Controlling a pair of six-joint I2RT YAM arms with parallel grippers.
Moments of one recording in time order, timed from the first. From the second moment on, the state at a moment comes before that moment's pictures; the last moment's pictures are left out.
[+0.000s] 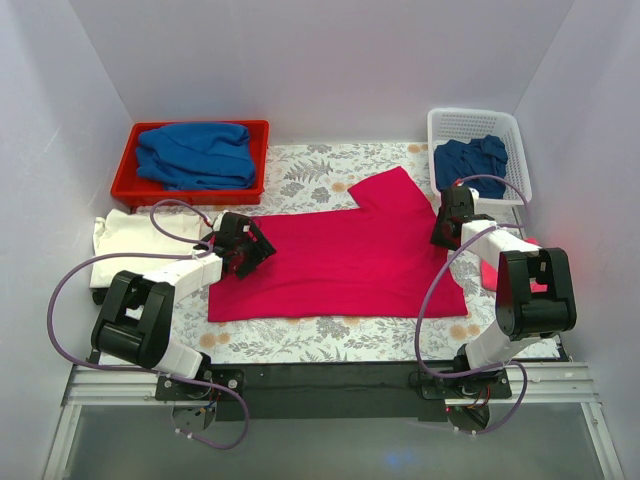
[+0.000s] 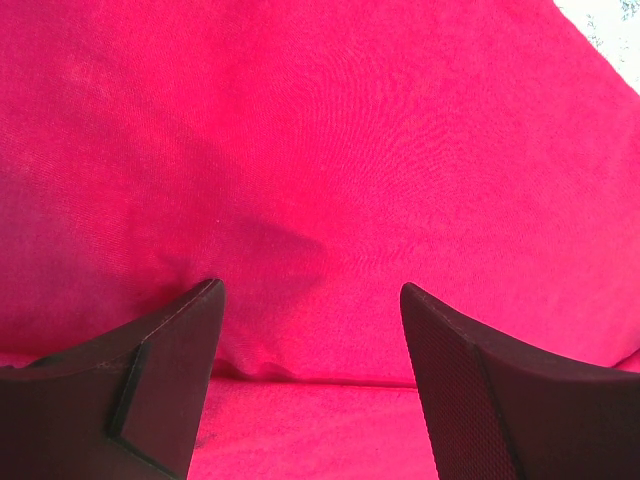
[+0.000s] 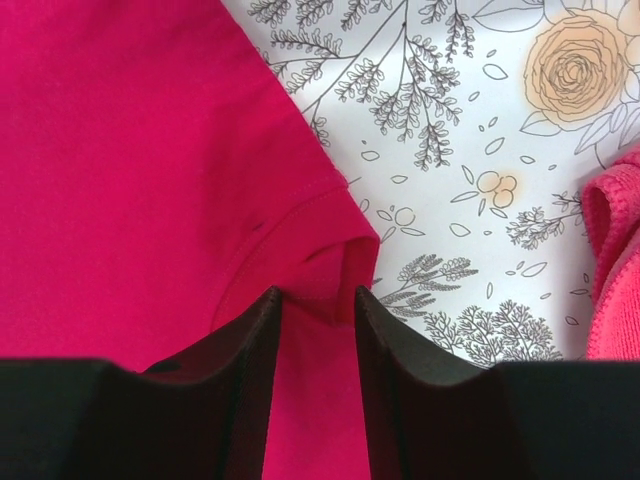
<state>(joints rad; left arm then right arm) -0.33 1.46 0.70 -0.13 -0.07 -0.93 0.12 1.59 0.90 -0.30 0.24 0.36</state>
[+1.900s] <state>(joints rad) -0.49 1.74 1.04 0.00 0.15 -0.88 0.14 0.77 0.53 -0.90 0.16 0.76</state>
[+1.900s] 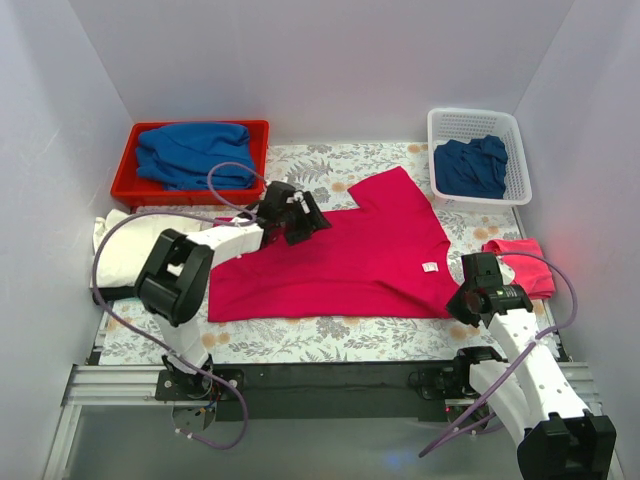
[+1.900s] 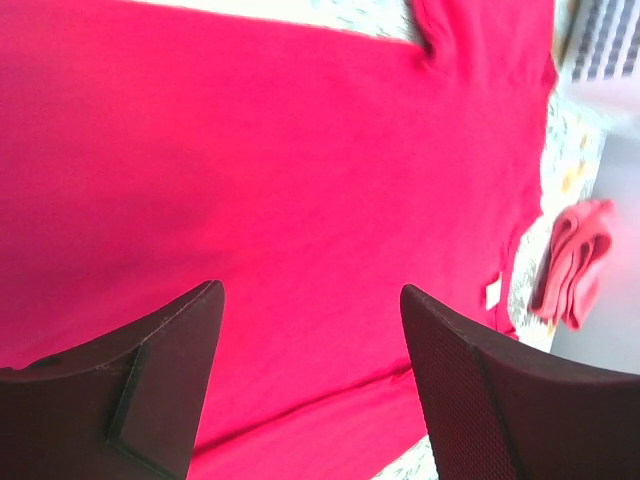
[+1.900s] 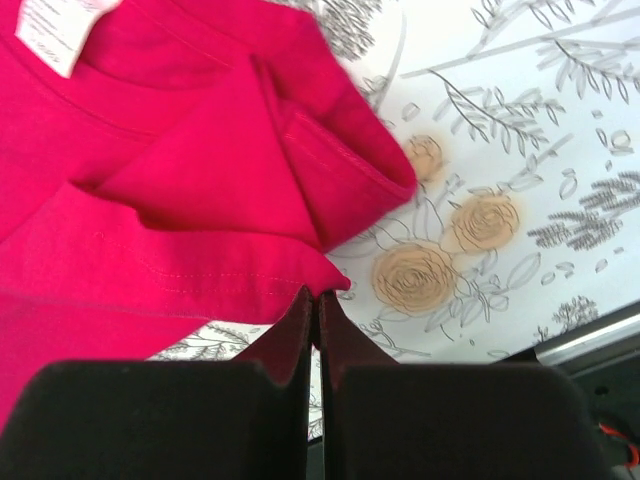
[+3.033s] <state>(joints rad) -0.98 2.23 1.52 0.07 0.37 -0.58 0.14 0.81 0.51 -0.95 0.22 0.83</state>
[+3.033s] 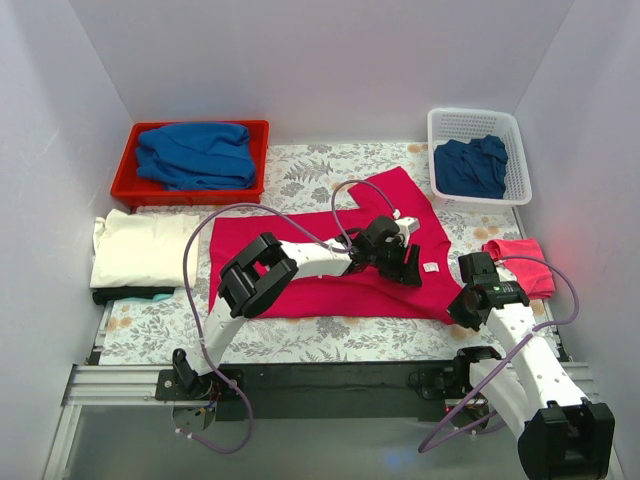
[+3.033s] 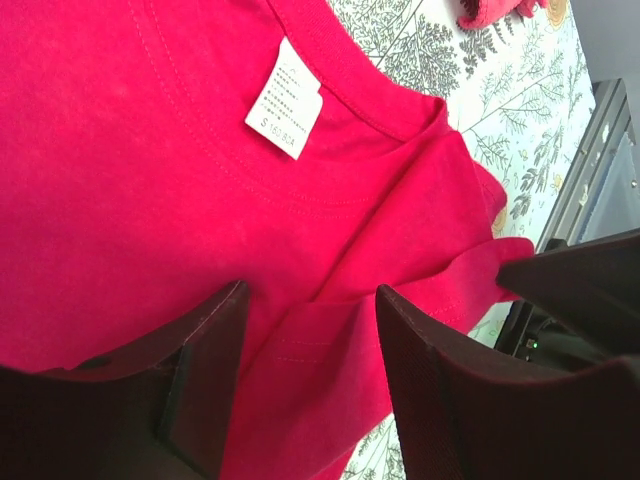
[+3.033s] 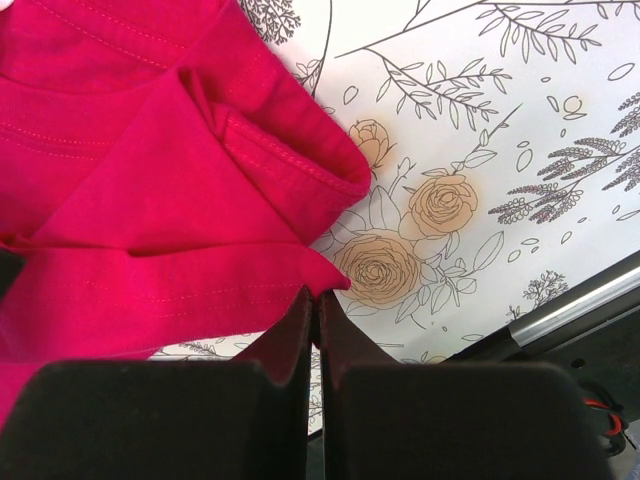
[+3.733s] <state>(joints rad) -0.99 2.24 1.53 0.03 0.36 -0.56 0.14 0.80 0.51 -0.95 0.22 0.83</state>
